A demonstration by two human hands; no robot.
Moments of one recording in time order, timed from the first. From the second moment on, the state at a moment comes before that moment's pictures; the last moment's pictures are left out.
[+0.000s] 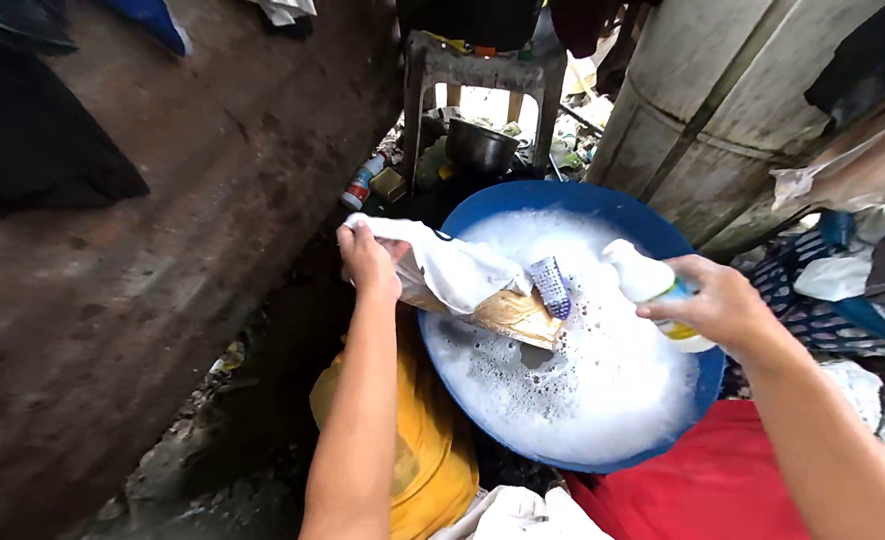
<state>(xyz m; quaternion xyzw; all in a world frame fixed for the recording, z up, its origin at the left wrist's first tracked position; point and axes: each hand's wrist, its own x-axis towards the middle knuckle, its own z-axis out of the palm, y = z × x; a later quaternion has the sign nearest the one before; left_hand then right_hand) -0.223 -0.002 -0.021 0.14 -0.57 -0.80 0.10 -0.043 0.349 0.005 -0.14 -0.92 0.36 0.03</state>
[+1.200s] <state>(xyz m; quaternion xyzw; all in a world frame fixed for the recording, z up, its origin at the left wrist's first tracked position) -0.166 0.023 -0.065 -0.56 -0.82 -0.13 0.04 0.016 0.379 -0.010 -0.21 -0.76 0.57 0.24</state>
